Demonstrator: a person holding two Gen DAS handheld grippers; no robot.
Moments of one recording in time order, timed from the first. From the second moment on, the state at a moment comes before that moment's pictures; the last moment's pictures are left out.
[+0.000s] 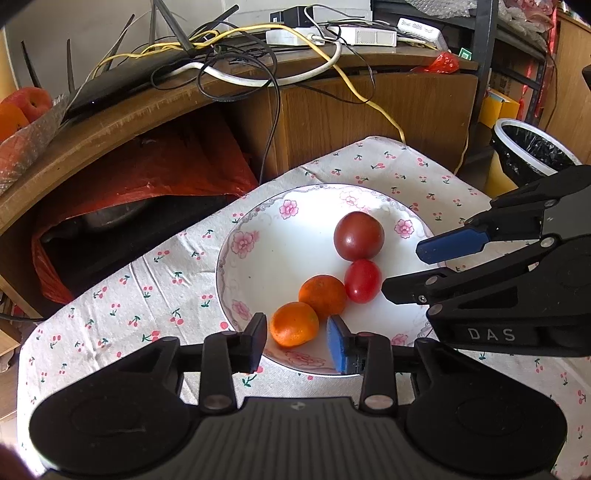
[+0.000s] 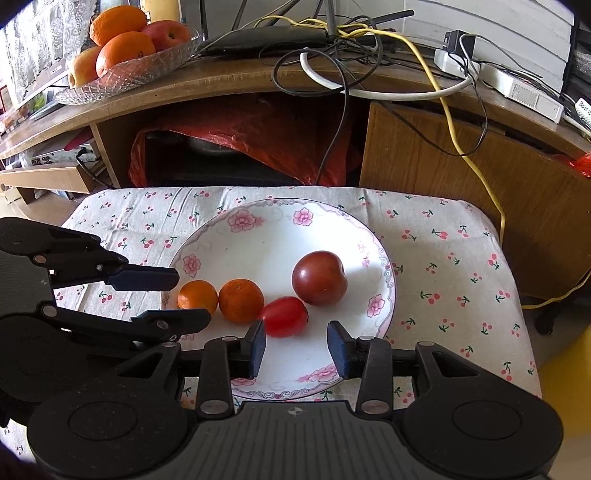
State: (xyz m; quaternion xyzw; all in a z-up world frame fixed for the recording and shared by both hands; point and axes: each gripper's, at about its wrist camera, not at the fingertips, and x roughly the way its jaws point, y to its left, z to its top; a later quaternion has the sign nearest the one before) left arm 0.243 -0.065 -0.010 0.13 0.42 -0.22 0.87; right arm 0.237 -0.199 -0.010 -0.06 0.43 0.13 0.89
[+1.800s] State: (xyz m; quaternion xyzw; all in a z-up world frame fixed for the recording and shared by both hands) left arm 0.177 -0.030 -0.022 0.18 0.45 -0.26 0.83; right arm 0.182 -0.157 -0.024 -0.11 0.48 0.25 0.84
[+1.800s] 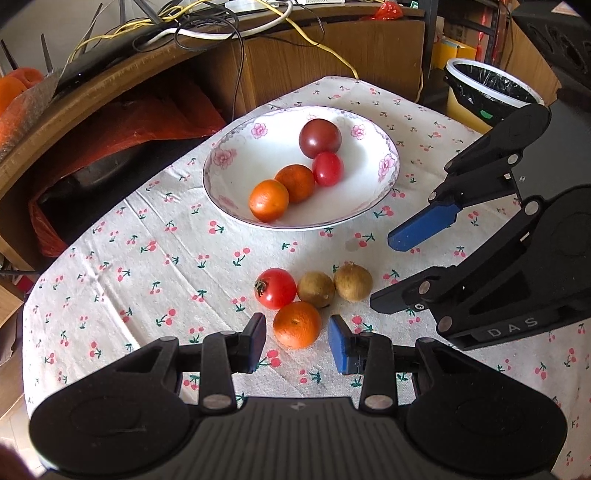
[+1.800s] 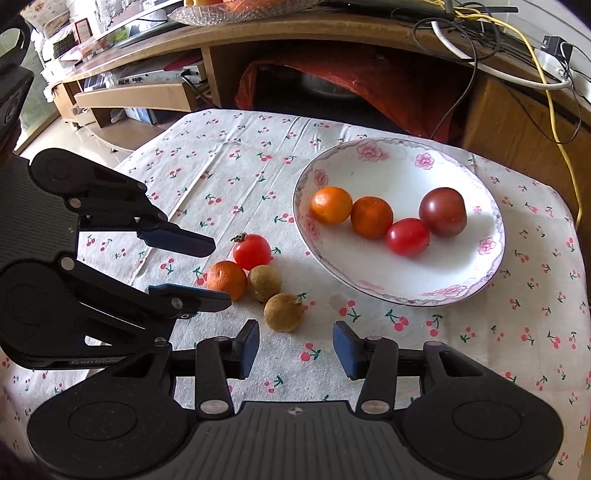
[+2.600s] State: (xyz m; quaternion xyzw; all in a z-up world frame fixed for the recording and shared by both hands) left arm 0.180 -0.032 -0.029 0.19 0.46 -0.26 0.83; right arm 0.188 -0.155 -0.034 -0.11 0.48 0.26 0.83
